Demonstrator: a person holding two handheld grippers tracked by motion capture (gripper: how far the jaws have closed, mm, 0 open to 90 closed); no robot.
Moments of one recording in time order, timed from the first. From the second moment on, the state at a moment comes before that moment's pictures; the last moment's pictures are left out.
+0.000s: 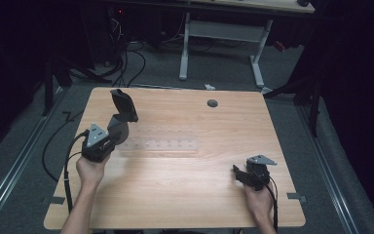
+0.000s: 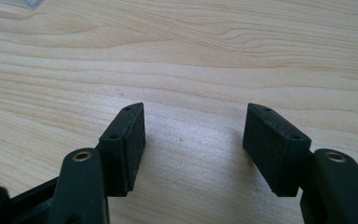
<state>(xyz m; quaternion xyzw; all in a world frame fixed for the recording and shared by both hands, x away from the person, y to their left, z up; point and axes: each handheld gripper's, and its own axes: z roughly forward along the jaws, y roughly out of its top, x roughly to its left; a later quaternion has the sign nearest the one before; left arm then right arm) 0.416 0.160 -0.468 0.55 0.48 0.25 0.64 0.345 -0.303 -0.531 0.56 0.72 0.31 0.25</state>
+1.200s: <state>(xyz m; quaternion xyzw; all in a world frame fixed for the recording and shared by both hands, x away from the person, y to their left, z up) 0.416 0.155 -0.487 0.55 0.50 0.25 0.62 0.345 -0.303 -0.531 0.56 0.73 0.31 0.25</state>
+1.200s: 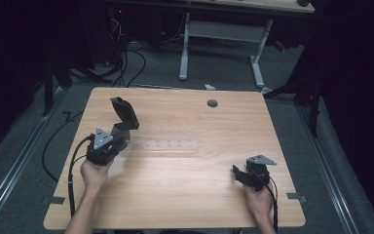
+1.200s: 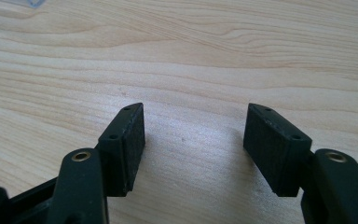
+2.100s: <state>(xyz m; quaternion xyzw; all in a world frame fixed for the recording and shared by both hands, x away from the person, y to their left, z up) 0.401 0.176 -0.486 0.52 0.56 0.20 0.61 0.345 -0.302 -0.531 0.56 0.73 0.31 0.25</state>
